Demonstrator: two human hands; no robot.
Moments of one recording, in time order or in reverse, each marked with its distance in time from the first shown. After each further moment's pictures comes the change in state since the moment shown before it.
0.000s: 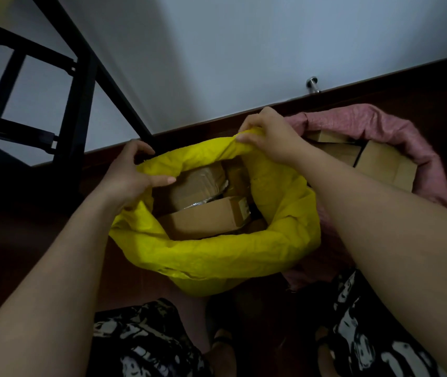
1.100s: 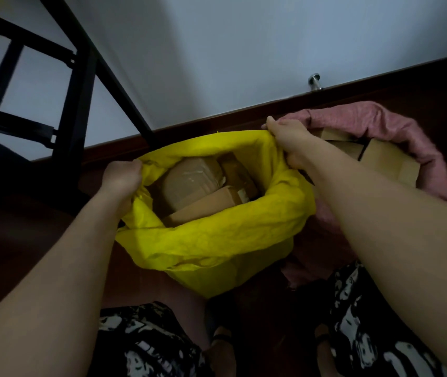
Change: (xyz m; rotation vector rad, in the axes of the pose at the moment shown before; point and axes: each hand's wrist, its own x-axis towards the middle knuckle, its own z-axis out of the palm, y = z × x) left_hand 0.023 -0.024 0.010 -0.264 0.140 -0.286; right_hand 0.014 0.022 0.012 0.542 0.130 0.678
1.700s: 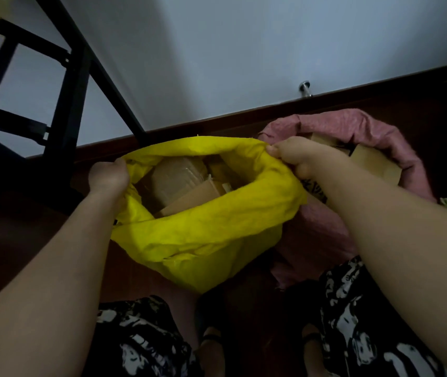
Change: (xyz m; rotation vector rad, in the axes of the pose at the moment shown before) left_hand 0.001 0.001 0.005 0.060 0.187 -0.028; right_hand -0.038 0.001 -0.028 -0.119 -0.180 0.164
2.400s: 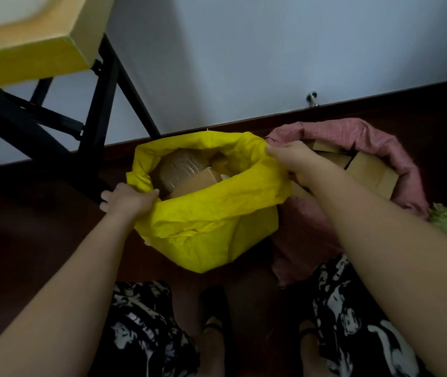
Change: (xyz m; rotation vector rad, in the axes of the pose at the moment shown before) left_hand -0.047 -0.034 -0.017 0.315 -0.068 -0.095; right_hand -0.028 0.003 0.014 -0.148 0.235 -0.095
